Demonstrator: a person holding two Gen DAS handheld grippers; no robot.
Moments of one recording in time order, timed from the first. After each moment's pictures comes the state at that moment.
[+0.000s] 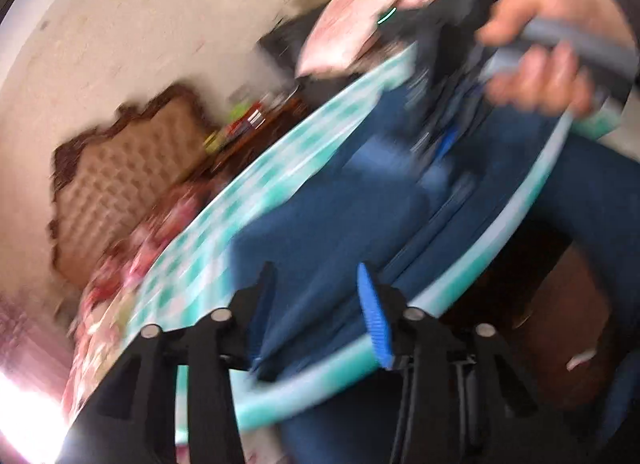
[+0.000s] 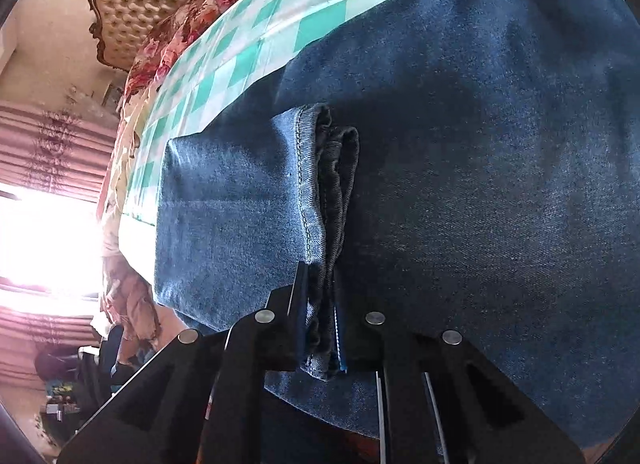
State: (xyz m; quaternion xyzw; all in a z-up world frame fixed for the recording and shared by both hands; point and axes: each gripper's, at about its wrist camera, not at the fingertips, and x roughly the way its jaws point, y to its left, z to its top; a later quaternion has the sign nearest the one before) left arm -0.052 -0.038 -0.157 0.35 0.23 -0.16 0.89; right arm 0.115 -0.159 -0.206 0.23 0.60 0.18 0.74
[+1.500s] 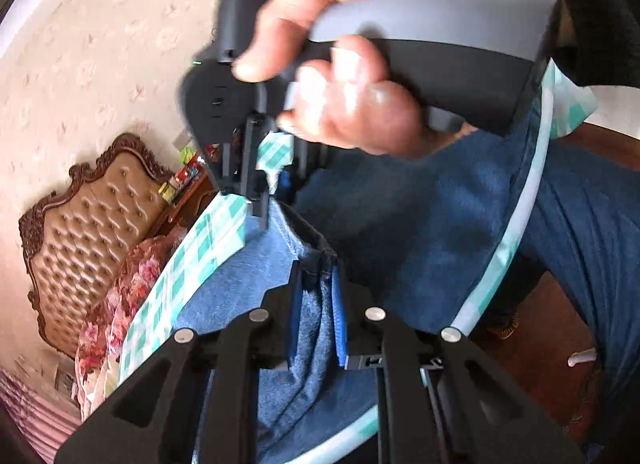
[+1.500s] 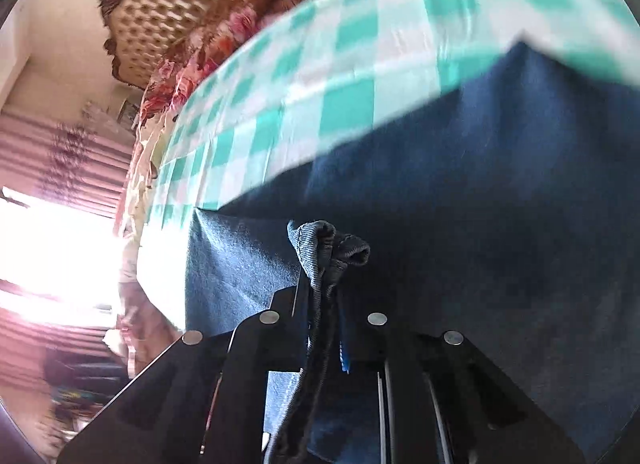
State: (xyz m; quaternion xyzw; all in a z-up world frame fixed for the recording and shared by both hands) left arm -0.023 -0.144 -0.169 0.40 0.22 -0.22 0.86; right arm 0.169 -0.172 -0.168 0.24 0.56 0.20 0.77
